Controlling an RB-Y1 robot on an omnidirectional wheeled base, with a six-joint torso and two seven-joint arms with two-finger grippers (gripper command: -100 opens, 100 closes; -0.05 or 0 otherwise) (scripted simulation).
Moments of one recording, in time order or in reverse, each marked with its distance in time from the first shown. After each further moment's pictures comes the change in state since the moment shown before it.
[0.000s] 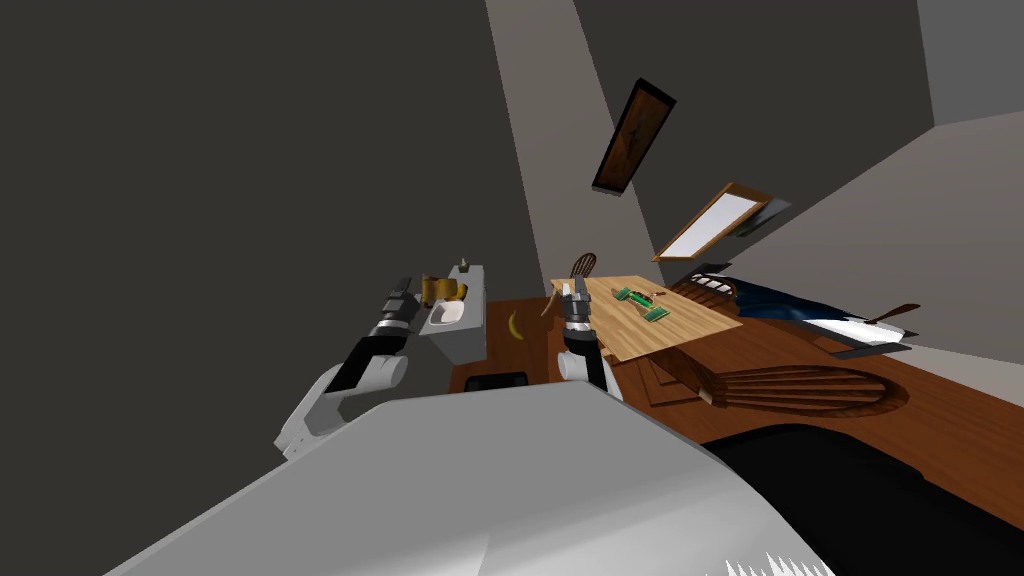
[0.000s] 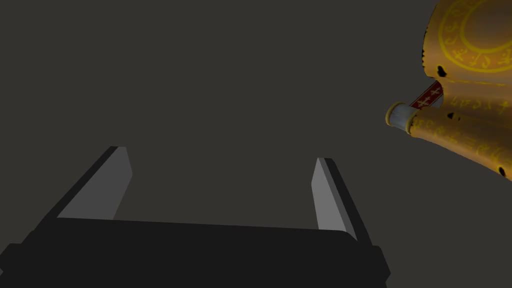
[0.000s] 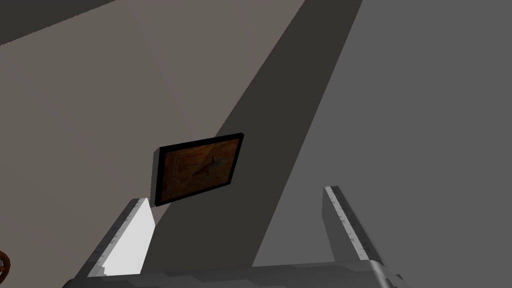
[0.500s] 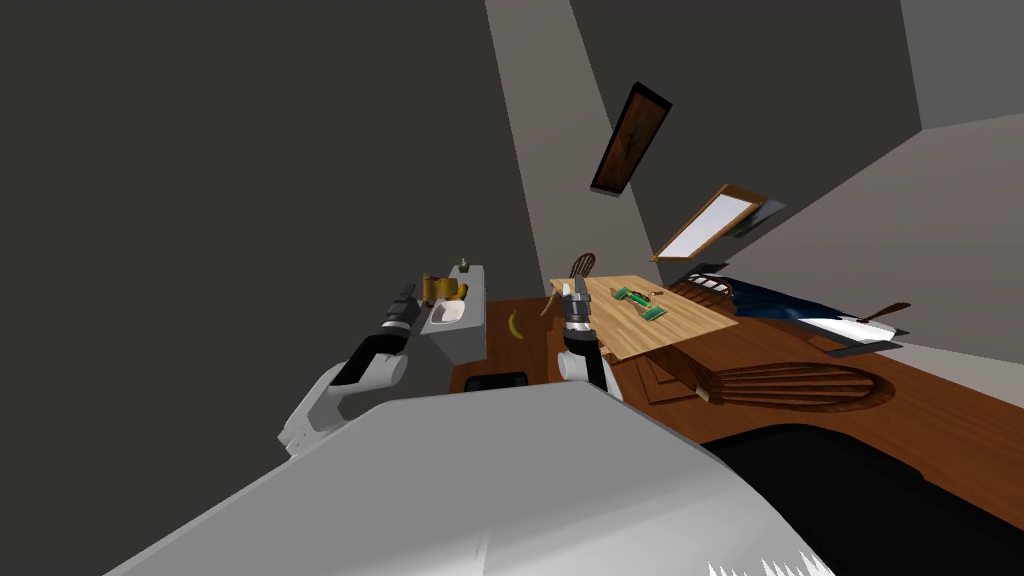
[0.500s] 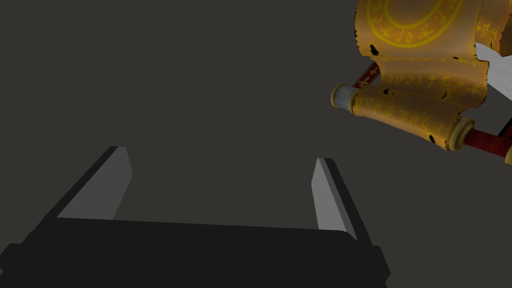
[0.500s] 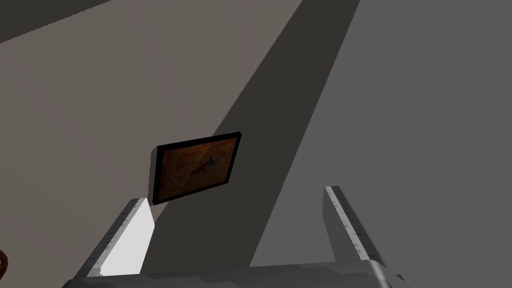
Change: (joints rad) left arm -0.015 0.021 0.007 0.048 0.003 0.111 0.006; right arm 0.000 0.000 0.000 0.000 0.000 0.000 0.000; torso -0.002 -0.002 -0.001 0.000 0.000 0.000
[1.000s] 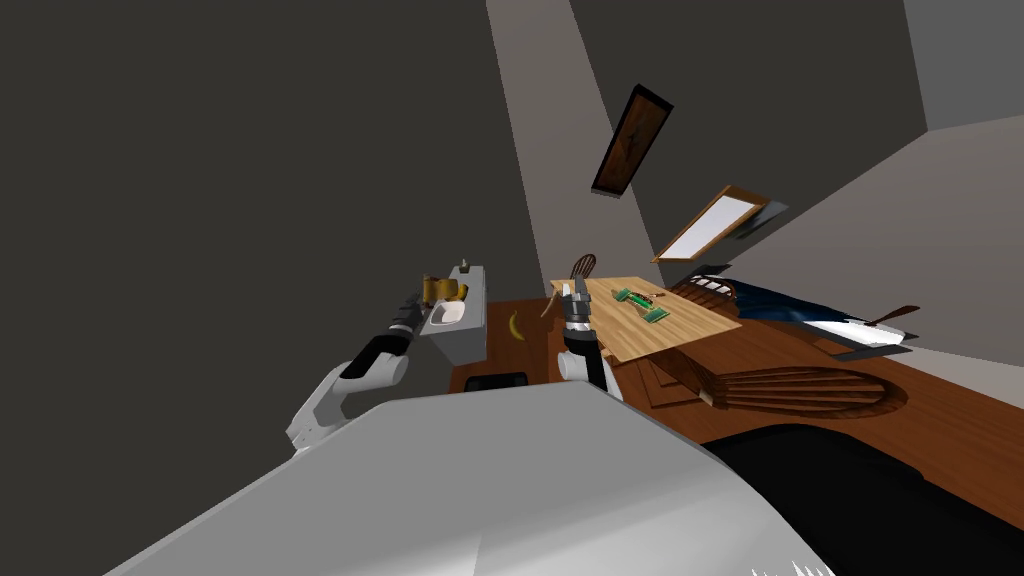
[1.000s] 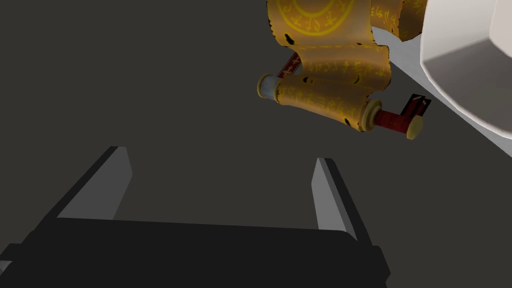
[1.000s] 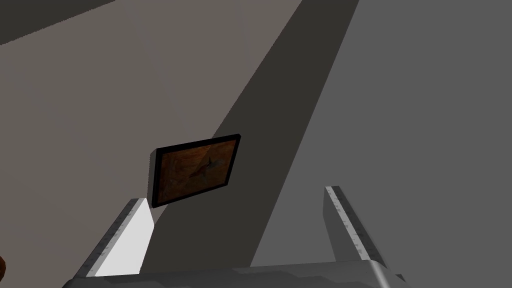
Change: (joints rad) left arm -0.013 0.019 -0.004 0.068 0.023 0.139 0.010; right arm 0.000 0.000 0.000 0.000 0.000 0.000 0.000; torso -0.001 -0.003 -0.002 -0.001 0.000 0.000
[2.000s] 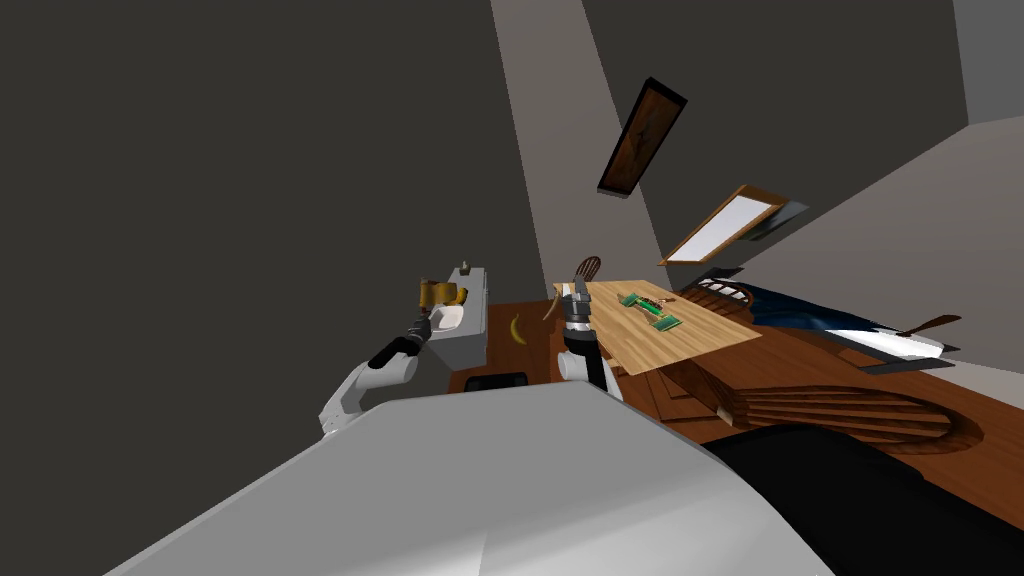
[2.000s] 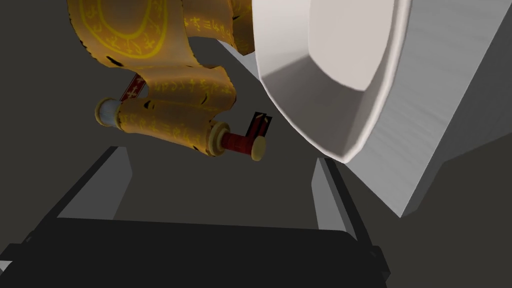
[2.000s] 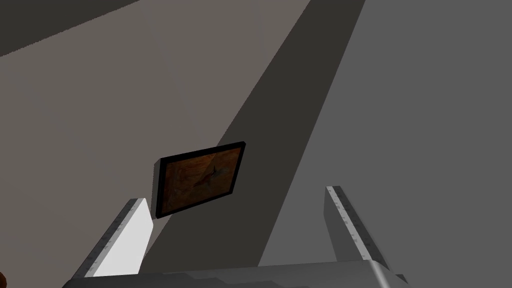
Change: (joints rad) left arm -0.045 -0.009 -0.040 0.179 0.036 0.226 0.005; right arm 0.000 0.000 0.000 0.000 0.000 0.000 0.000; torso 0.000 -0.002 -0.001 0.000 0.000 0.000
